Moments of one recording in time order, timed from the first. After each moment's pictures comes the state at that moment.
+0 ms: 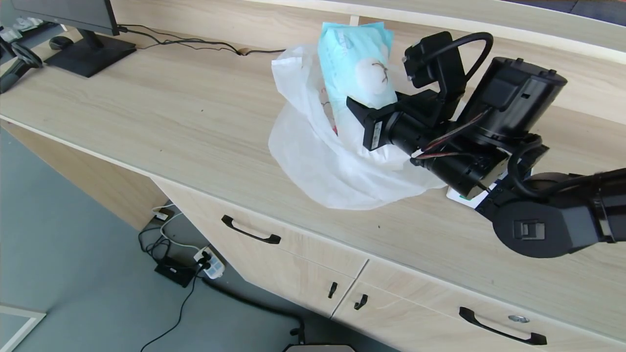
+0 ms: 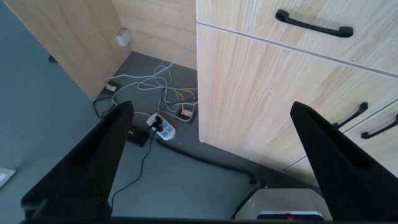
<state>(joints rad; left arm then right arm) 0.00 0.00 0.00 -0.03 -0.01 0.09 0.63 1.86 -1.19 -0.94 -0.10 -0.25</state>
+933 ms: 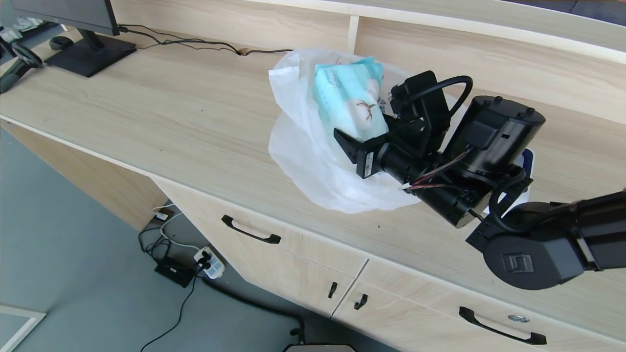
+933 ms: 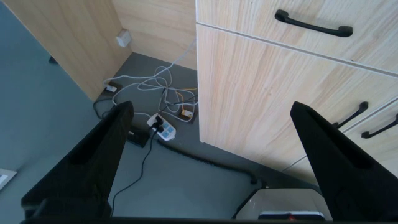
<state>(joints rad) 0.00 0.00 0.00 -0.03 -0.01 0.09 0.66 1.87 -1.06 -1.03 -0.13 -0.25</state>
